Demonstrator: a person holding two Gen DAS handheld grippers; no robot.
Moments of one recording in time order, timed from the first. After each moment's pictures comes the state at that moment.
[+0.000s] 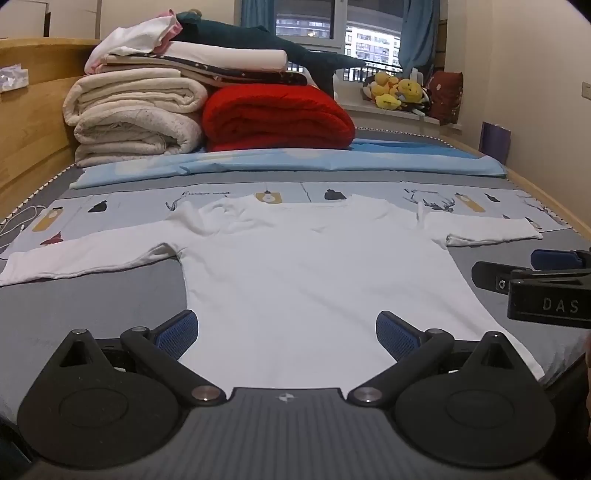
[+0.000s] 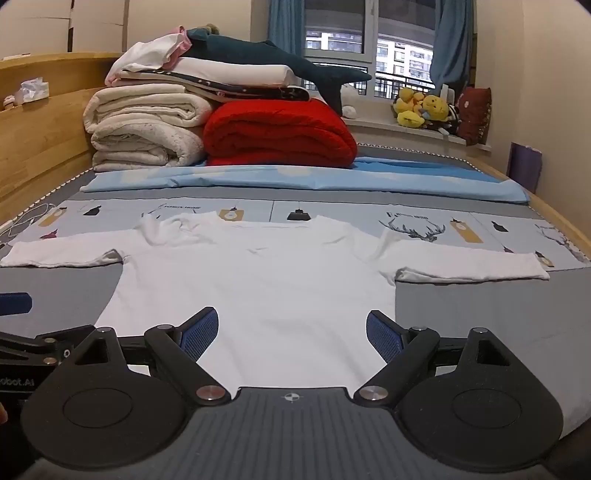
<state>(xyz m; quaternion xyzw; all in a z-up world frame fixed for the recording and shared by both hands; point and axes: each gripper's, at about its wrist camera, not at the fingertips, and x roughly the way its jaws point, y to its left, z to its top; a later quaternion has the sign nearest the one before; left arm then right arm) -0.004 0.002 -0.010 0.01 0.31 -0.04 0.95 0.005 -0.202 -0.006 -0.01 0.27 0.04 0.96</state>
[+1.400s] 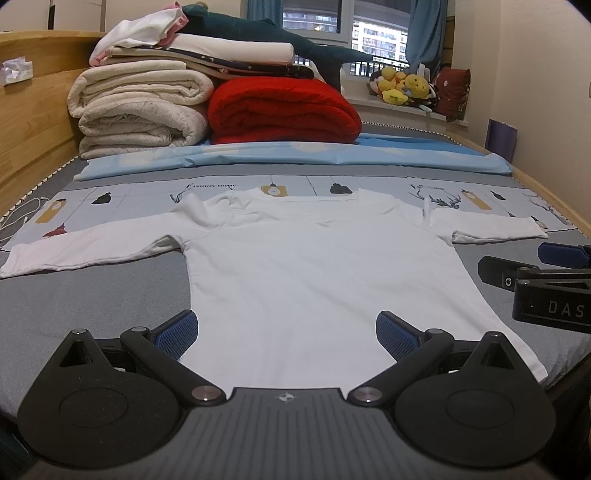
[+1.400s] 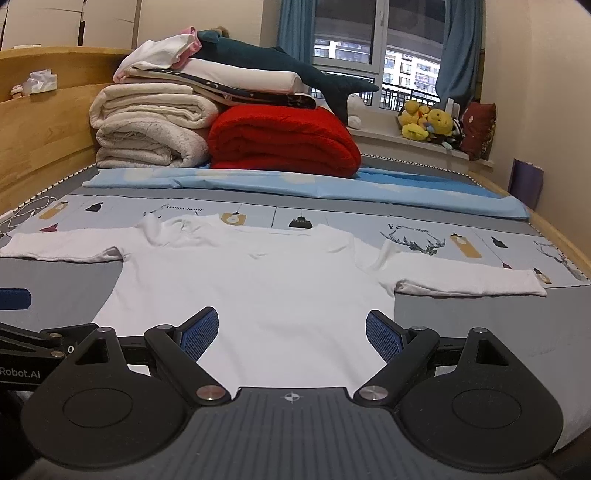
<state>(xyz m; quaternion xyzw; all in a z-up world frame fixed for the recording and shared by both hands) 0.001 0.007 -0.013 0.00 0.31 -0.03 0.95 0.005 -0.195 -0.006 -0.05 0.25 0.04 0.97</state>
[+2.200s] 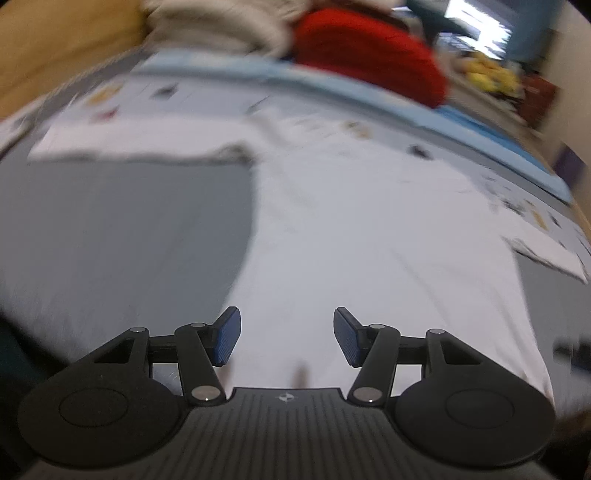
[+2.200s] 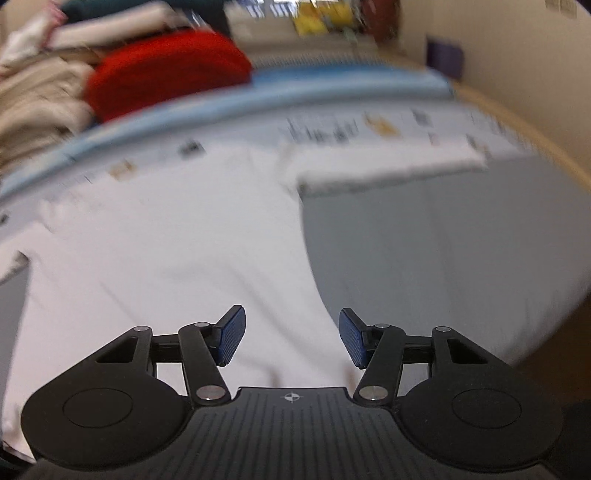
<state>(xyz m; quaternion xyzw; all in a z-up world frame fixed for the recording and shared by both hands) 0.036 0.083 -0.049 -0.13 0.44 0.08 0.88 0.050 -0.281 -0.048 0.08 0.40 -0.11 0.91</state>
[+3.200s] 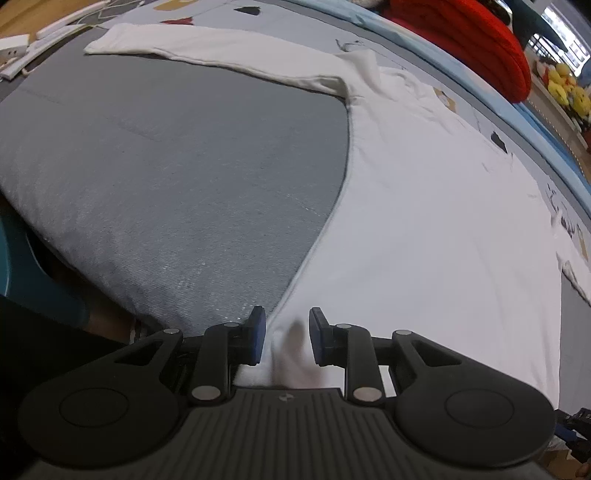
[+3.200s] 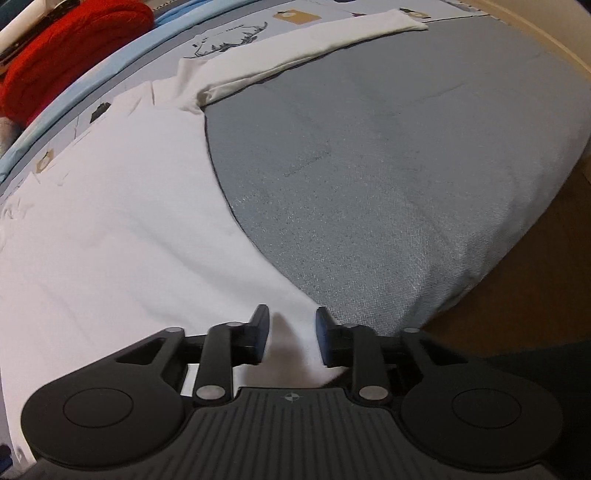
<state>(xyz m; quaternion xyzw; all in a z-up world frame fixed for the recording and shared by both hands) 0.024 0.133 -0.077 -0.20 0.52 0.13 0.82 0.049 -0.335 -0.107 0.21 0.50 -0.16 0.82</state>
